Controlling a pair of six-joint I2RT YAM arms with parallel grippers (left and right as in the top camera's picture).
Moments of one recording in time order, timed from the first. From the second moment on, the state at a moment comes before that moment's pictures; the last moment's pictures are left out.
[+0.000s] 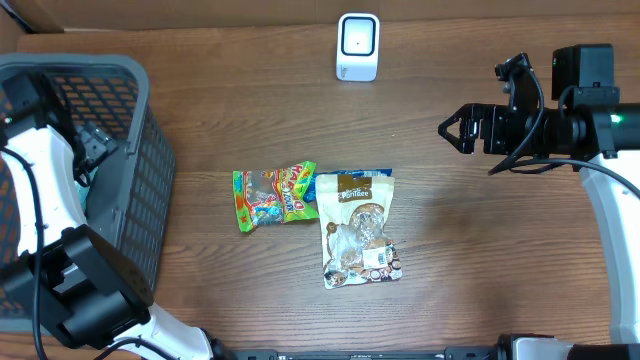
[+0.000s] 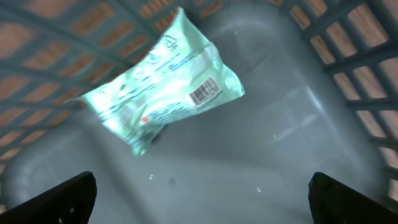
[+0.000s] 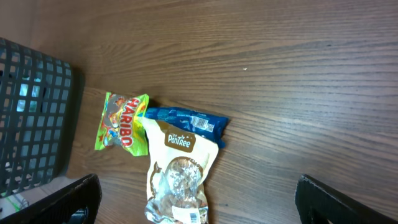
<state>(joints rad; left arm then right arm) 0.52 1.85 1.60 -0.99 -0.27 -0.37 -0.01 1.48 1.50 -1.11 -0.55 0.04</state>
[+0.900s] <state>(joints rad) 0.60 1.85 1.13 -0.32 -0.40 -0.01 -0.01 1.48 1.50 -1.12 -0.55 0.04</state>
